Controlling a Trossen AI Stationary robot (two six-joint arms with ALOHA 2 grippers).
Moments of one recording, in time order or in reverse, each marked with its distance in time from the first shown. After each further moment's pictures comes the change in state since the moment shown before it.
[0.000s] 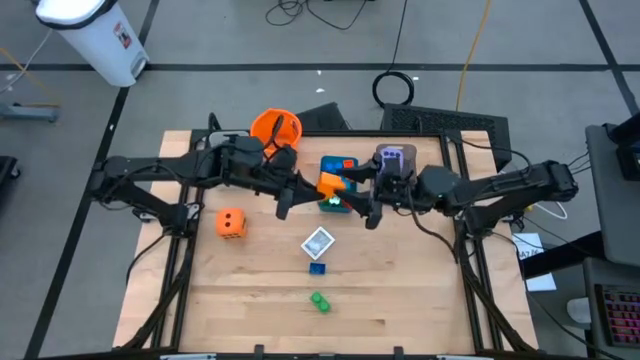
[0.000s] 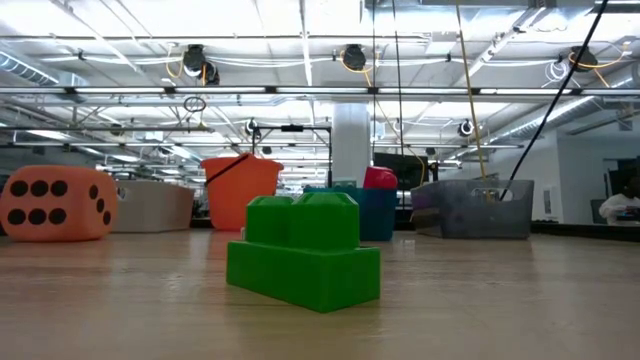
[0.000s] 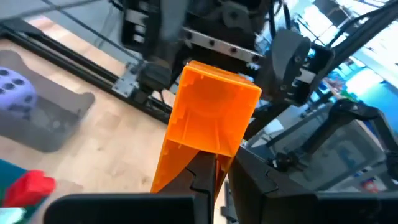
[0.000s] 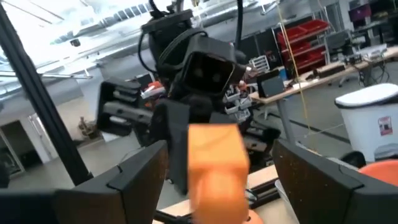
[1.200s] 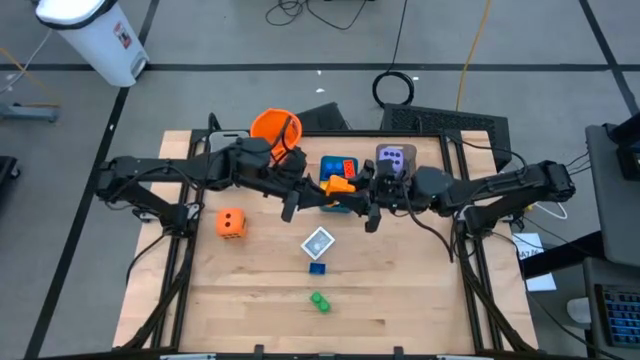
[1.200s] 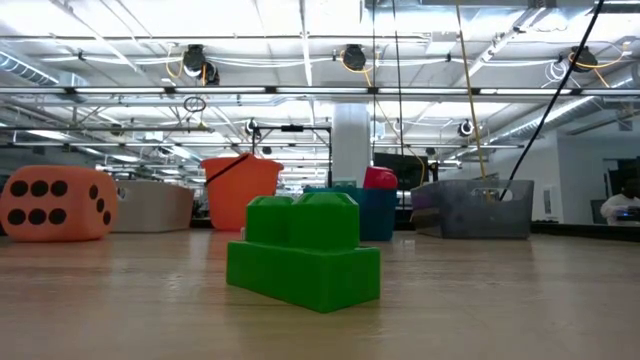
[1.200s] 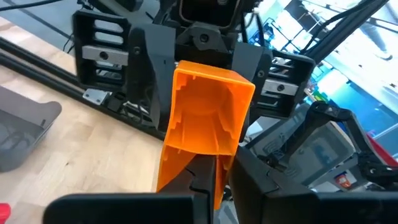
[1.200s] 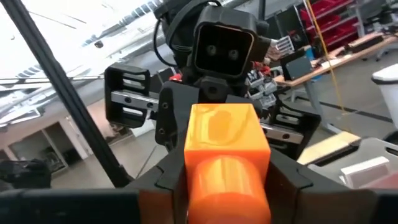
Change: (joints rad) left arm -0.001 0.053 -0.001 0.130 0.078 -0.014; right arm -0.014 0.030 0.000 0.012 -0.103 0.127
